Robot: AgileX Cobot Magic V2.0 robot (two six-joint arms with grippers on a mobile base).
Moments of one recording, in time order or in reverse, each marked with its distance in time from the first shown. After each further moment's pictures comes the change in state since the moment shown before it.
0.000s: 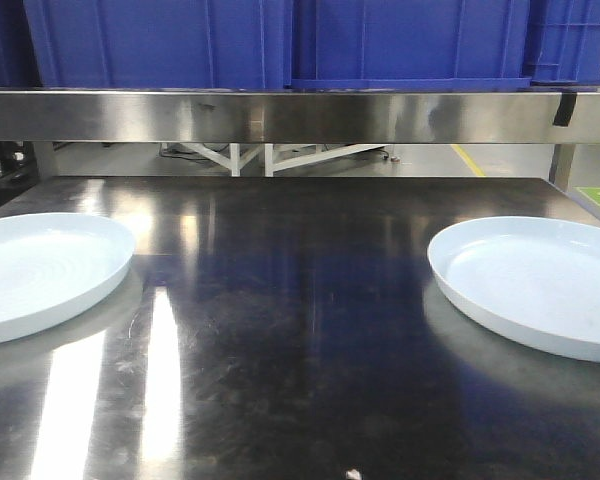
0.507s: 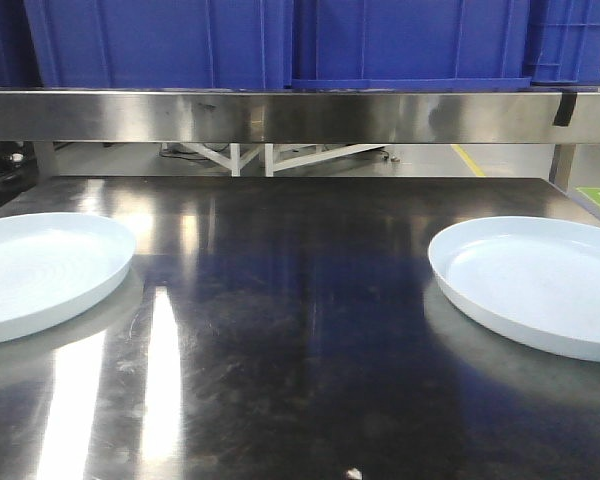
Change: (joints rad) left arm 0.000 0.006 -0.002 -0.007 -0.090 0.000; right arm 0.000 0.000 0.000 0.000 0.002 0.000
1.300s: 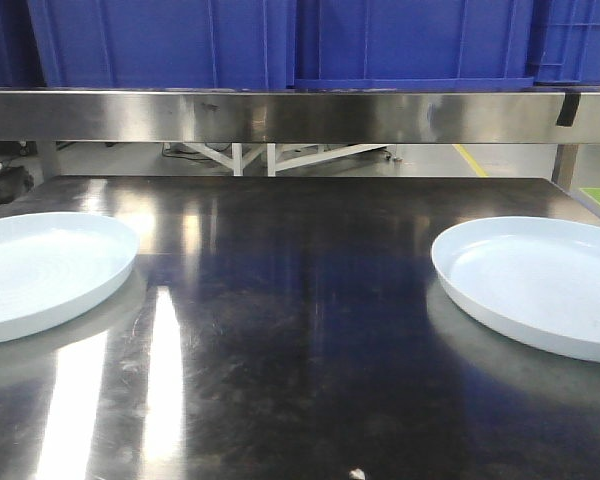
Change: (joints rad) left arm 0.000 0.000 0.000 0.029 -0.010 0.002; right arm -0.006 0.000 0.000 -0.079 -0.071 -0.038
